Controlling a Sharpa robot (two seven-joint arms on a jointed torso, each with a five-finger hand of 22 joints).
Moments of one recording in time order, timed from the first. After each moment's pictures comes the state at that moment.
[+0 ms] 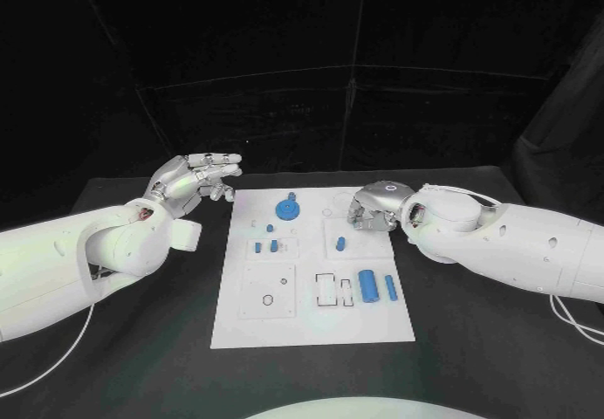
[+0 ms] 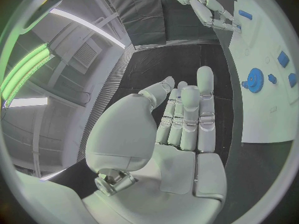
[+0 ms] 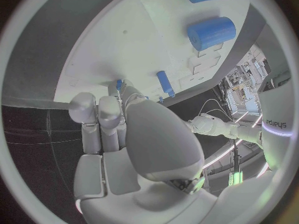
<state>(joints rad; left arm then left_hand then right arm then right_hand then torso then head) 1.29 -0.89 -0.17 1.47 0.09 -0.16 0.48 1.28 -0.07 0.45 -0.12 0.05 0.96 0.16 0.18 0.07 1.04 0.09 0.44 0.15 1.22 0.01 1.05 0.72 0.17 1.18 0.11 0.62 0.76 1.17 -0.80 -0.03 1.42 -1.73 -0.16 -0.10 1.66 0.01 0.16 0.17 0.06 1.08 0.15 0.08 0.07 1.14 0.09 0.14 0.07 1.46 0.01 1.08 1.03 0.13 1.24 0.10 1.23 1.04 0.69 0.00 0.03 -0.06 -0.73</state>
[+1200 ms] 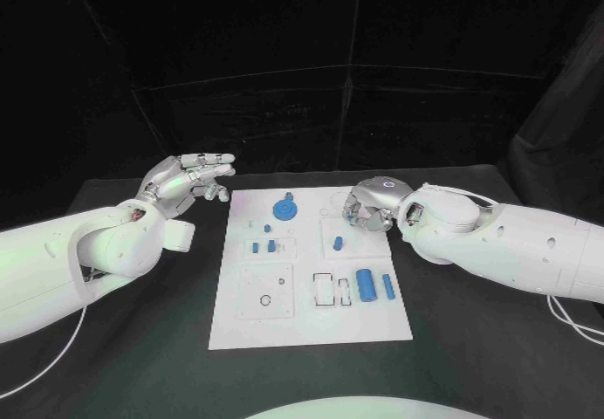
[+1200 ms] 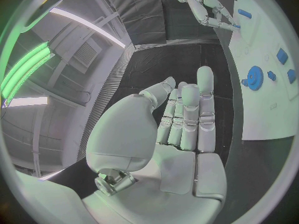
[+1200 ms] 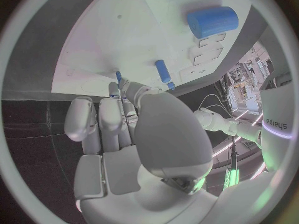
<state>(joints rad) 1.29 -0.89 -0.17 1.46 0.09 -0.14 0.48 1.29 -0.06 0.44 -0.13 0.05 0.96 0.17 0.18 0.07 1.02 0.09 0.45 0.16 1.21 0.02 1.03 0.70 0.17 1.18 0.11 0.61 0.75 1.17 -0.81 -0.03 1.46 -1.72 -0.26 -0.13 1.48 -0.11 0.51 0.05 0.06 1.12 0.15 0.07 0.07 1.21 0.08 0.11 0.07 1.47 0.00 1.16 1.08 0.10 1.31 0.10 1.35 1.20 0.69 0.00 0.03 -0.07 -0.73</state>
